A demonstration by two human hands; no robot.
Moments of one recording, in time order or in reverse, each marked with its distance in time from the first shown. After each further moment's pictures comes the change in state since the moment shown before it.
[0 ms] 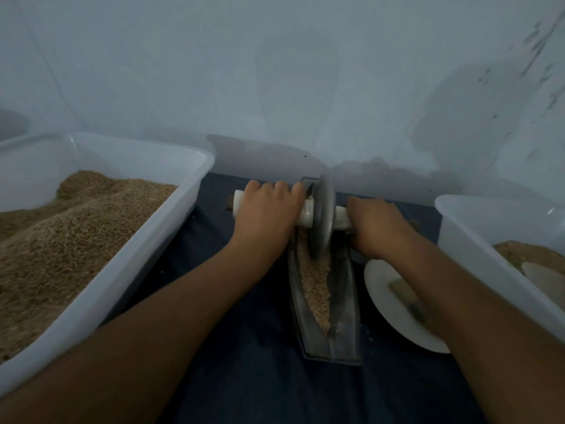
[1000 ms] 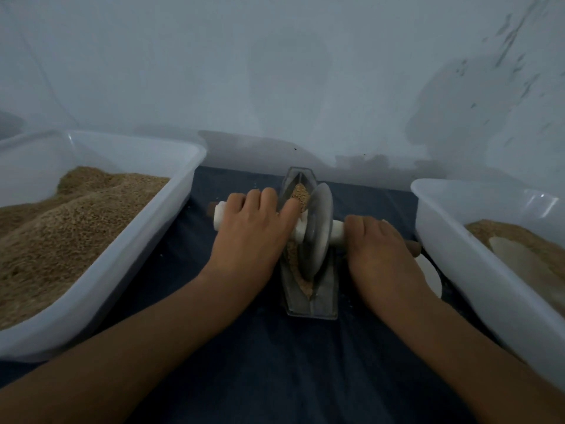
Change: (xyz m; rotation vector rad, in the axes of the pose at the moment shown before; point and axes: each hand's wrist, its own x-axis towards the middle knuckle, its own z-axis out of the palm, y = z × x) left_hand -0.074 0.013 -0.042 -0.007 0.164 0.094; right_hand -0.114 -0.025 0.003 0.079 0.338 -0.014
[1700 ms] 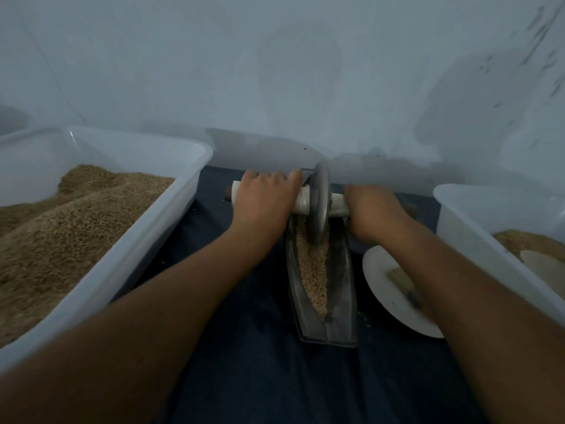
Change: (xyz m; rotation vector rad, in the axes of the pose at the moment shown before) left_hand 0.068 -0.023 0.059 -0.009 -0.127 -0.112; right_hand 0.112 0.027 0.037 -0.061 -0.282 0.033
